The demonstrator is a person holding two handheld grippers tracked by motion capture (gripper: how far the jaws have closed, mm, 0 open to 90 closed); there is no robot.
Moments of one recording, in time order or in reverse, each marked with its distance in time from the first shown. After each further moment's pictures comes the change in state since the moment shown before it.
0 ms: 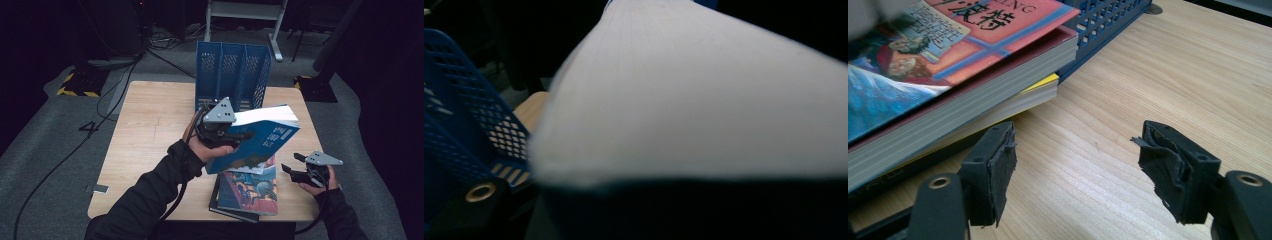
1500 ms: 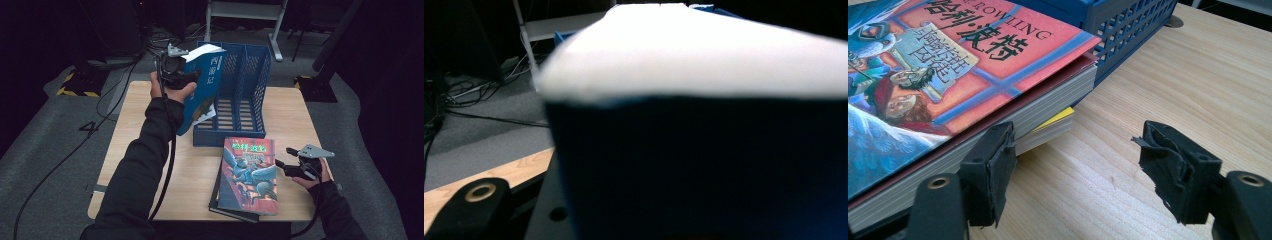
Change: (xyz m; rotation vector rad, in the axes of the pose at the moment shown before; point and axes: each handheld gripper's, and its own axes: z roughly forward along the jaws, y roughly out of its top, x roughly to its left) left arm 0.140 -0.006 -0.018 0.060 0.584 -0.376; right arm 0.001 0.016 0.021 -0.007 0.048 -0.011
